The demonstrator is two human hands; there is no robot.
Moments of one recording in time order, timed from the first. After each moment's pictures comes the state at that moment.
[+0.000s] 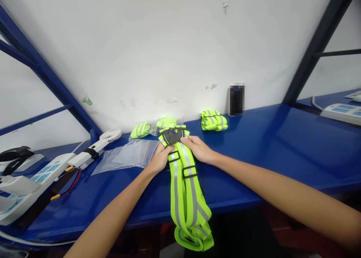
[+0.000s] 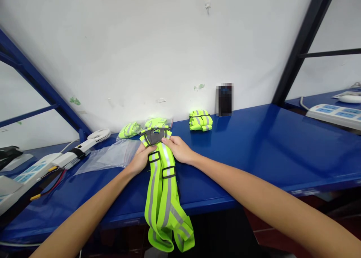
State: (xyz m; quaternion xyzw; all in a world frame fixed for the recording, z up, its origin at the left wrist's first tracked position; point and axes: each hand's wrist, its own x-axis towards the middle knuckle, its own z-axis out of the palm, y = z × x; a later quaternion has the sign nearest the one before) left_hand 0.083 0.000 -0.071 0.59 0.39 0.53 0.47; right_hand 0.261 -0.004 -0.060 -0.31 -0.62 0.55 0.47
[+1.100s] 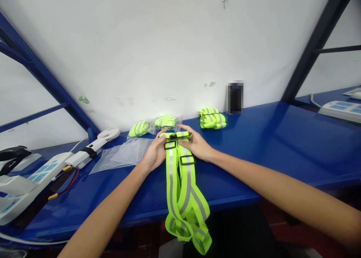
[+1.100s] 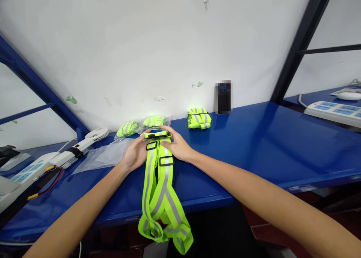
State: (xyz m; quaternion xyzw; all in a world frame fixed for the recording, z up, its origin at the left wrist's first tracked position) left_hand 0.082 -0.005 -0.043 0.42 0.31 0.51 0.68; right_hand 0.262 -0.007 -0.056 -0.28 -0.62 0.52 0.52
